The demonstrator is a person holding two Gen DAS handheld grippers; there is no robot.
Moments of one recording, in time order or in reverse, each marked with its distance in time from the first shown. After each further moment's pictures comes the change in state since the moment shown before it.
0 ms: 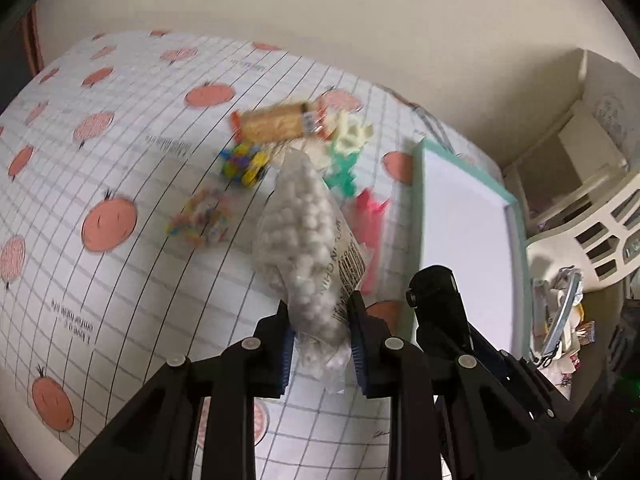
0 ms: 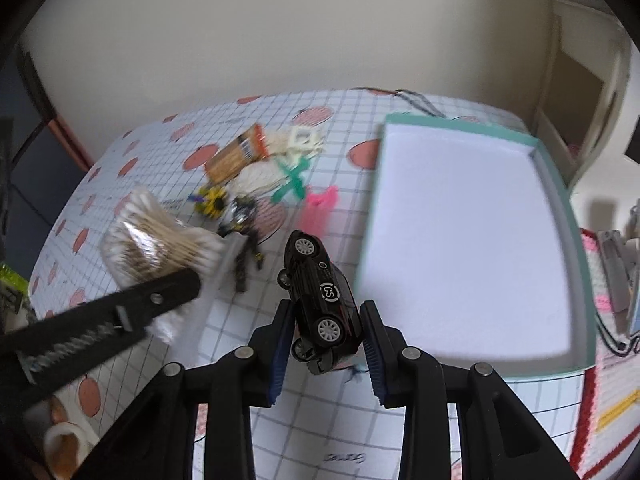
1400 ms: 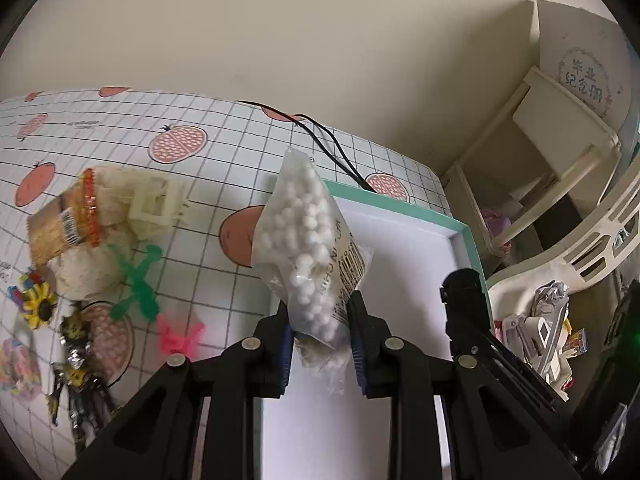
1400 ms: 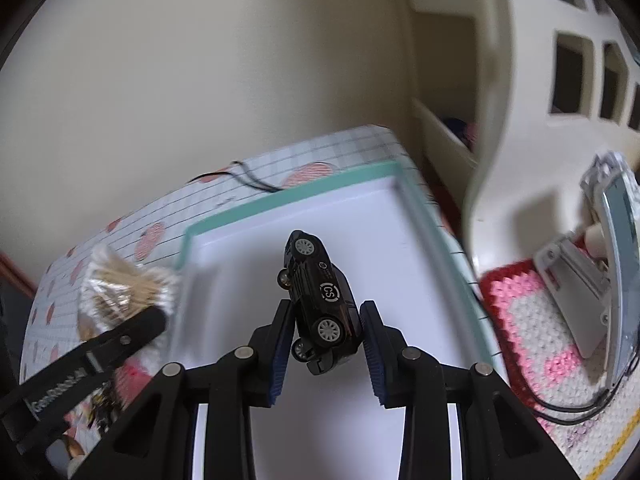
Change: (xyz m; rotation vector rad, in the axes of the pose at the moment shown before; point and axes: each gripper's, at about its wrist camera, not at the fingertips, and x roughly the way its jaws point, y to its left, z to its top) left arm 0.108 -0.121 0.076 0.143 -0.056 -0.173; right arm 0.048 -0.183 0.064 0.349 -0.128 -0.152
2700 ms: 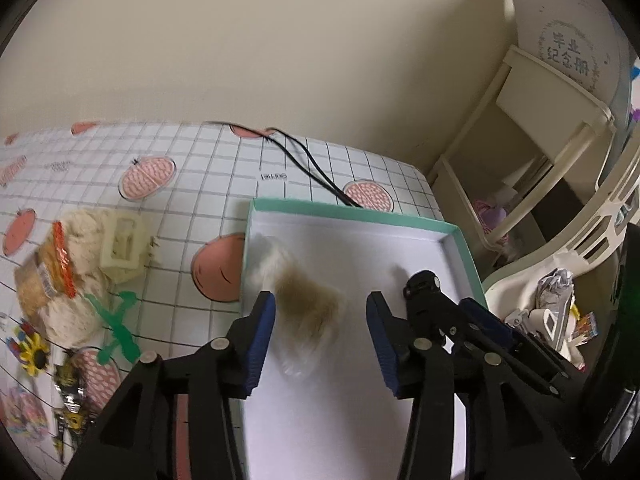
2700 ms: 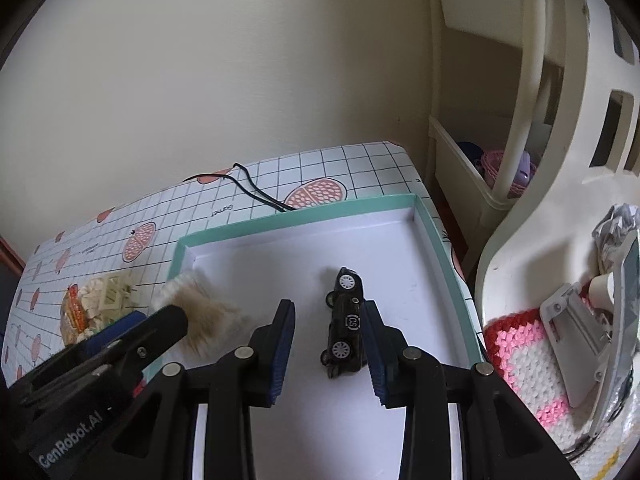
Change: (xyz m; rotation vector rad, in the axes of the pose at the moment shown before) left arm 0.008 -0.023 0.008 0.115 -0.028 0.016; right arm 0.005 0.036 0.017 -0.110 -0.008 -0.032
